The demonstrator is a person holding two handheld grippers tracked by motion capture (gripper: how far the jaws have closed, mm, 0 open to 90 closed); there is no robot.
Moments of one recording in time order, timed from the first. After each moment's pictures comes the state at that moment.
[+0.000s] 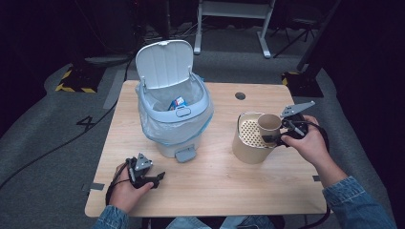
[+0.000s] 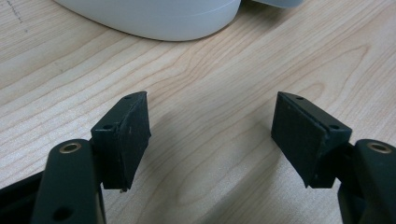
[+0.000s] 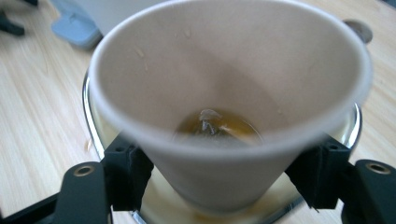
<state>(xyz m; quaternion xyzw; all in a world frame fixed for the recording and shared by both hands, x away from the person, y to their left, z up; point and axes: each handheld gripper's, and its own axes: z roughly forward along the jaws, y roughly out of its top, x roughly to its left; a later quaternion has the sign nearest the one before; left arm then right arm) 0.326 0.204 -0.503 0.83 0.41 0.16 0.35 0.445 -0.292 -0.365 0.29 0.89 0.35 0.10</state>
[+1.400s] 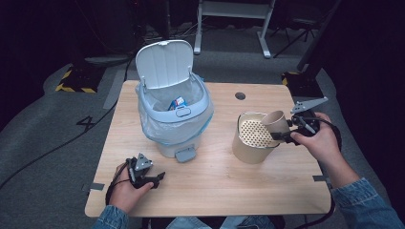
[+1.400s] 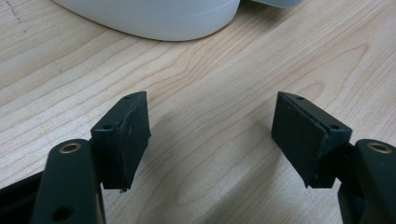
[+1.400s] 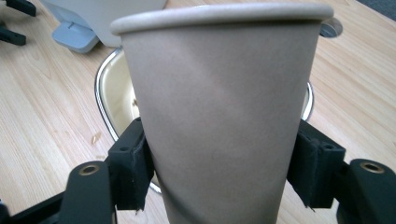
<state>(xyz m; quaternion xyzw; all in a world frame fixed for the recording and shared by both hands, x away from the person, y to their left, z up) 0.325 0.203 -0.504 0.83 0.41 0.16 0.35 0.433 -0.311 -0.337 0.32 0.88 0.33 0.10</state>
